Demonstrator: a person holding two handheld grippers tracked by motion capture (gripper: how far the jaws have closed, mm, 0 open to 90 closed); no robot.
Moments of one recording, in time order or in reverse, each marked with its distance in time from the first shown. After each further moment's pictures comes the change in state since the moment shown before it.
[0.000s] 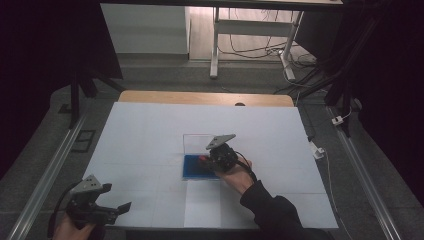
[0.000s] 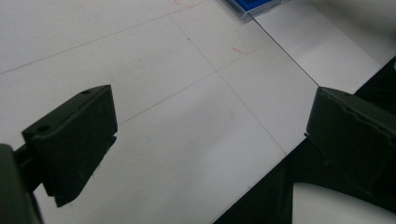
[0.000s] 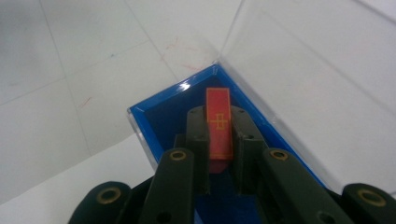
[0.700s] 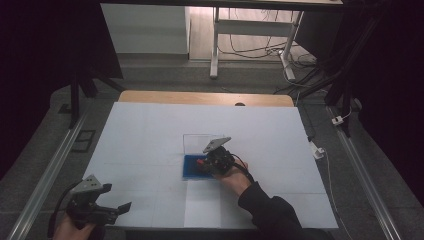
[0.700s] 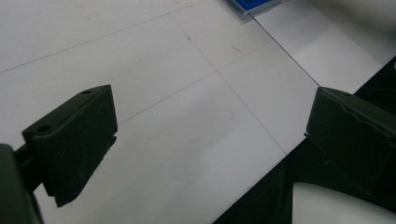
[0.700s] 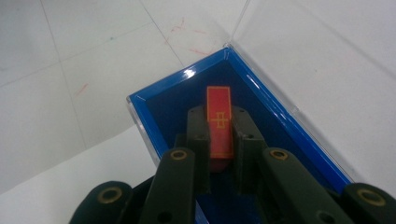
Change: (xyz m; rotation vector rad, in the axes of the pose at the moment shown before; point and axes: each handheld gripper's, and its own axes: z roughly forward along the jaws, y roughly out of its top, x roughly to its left) left arm 0.000 0.000 0.000 0.002 0.000 -0.004; right arm 0.002 -0.006 0.015 0.037 0.011 -0.012
